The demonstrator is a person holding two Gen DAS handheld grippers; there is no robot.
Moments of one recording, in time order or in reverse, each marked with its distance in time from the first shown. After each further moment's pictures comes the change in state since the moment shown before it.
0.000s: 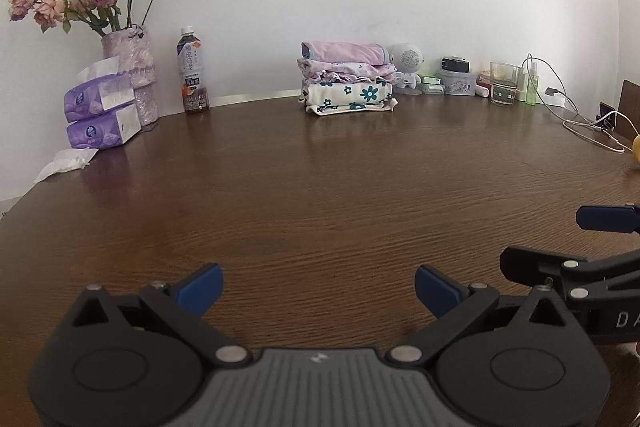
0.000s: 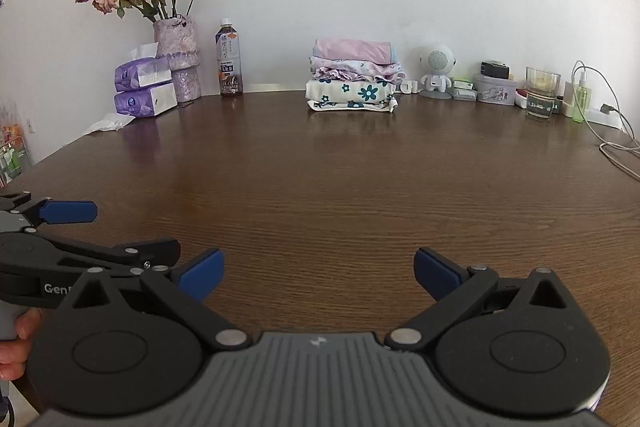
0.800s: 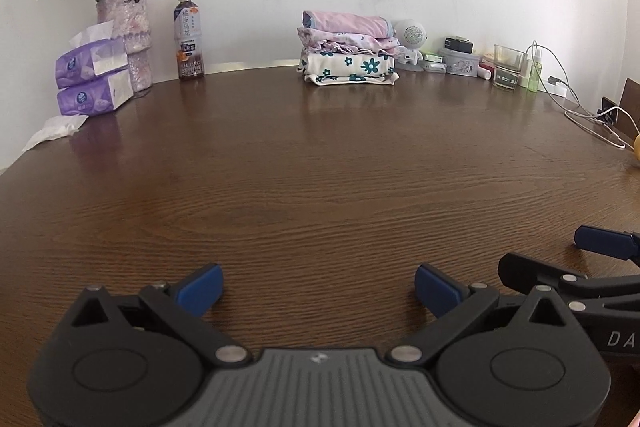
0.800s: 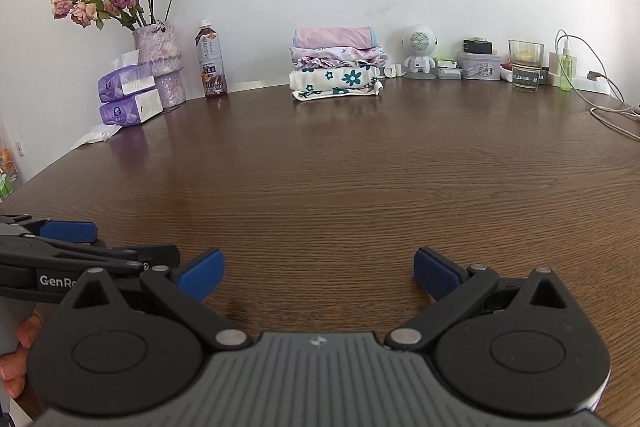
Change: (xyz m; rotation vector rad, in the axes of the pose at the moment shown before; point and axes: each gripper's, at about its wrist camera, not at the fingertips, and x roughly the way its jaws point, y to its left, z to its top) left arm 0.015 0.007 0.001 -0.039 0.092 -0.040; right arm 0.008 -0.008 -0.015 0.086 0.000 -0.020
